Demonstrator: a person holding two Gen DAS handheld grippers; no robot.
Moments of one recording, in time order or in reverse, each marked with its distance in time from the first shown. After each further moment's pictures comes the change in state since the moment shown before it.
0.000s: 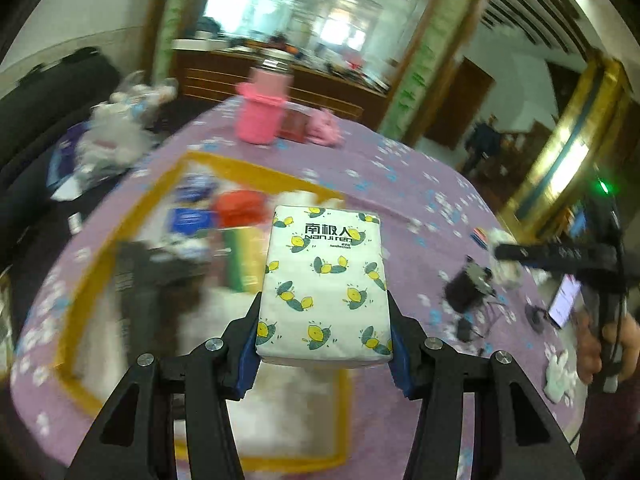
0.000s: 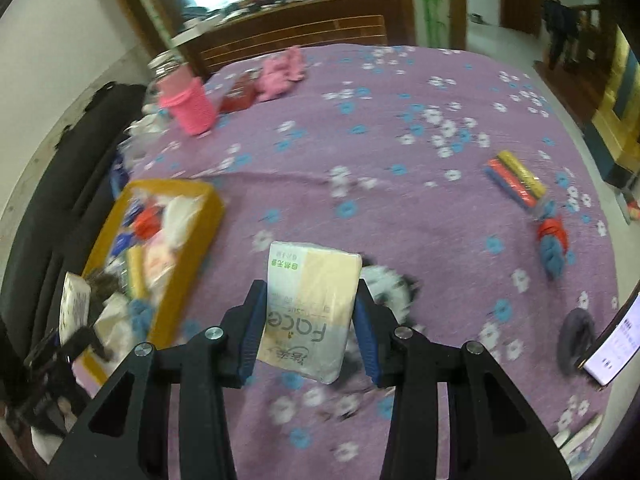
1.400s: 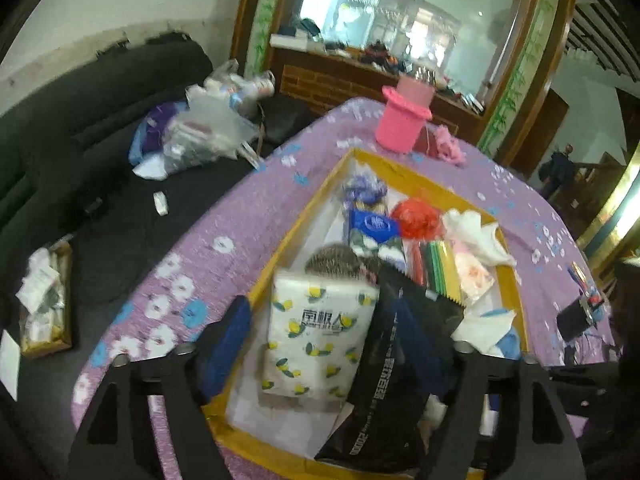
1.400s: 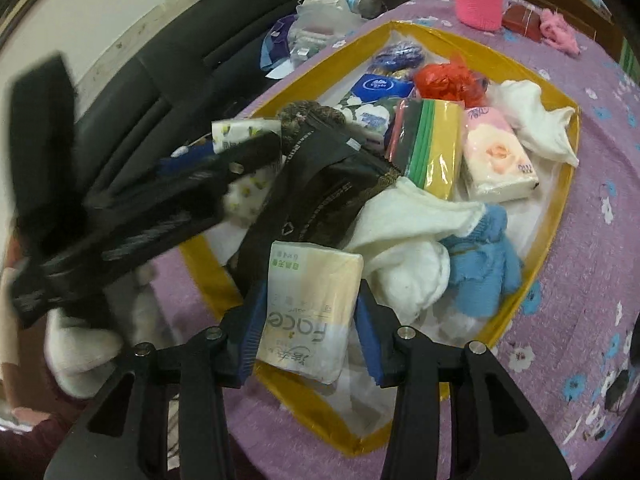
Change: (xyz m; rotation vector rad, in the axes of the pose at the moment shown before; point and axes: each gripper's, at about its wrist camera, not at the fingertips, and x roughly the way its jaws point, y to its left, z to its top) left arm 0.018 0.117 0.002 -0.123 -0.037 0.263; right arm 0.109 0.242 -0.098 -0.439 0.253 0.310
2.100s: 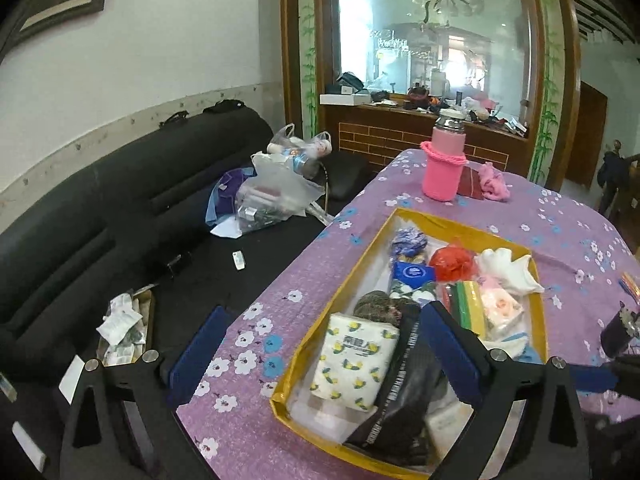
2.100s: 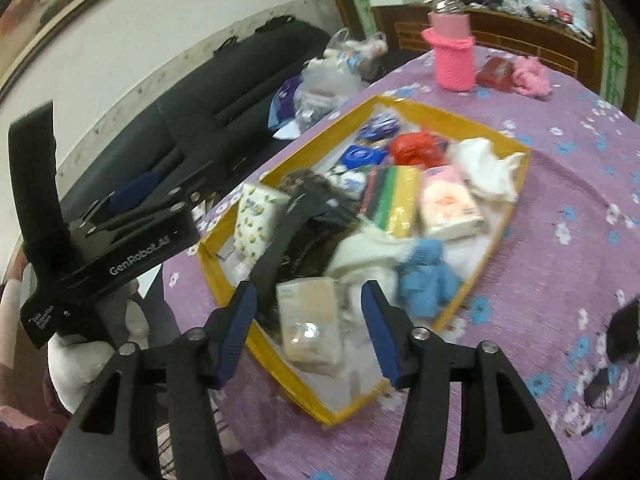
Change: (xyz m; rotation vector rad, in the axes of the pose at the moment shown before) left arm -0.051 -0.054 -0.012 0.087 -0.200 0.302; right arm -0.070 -0.015 -0.023 0.002 -0.235 0.027
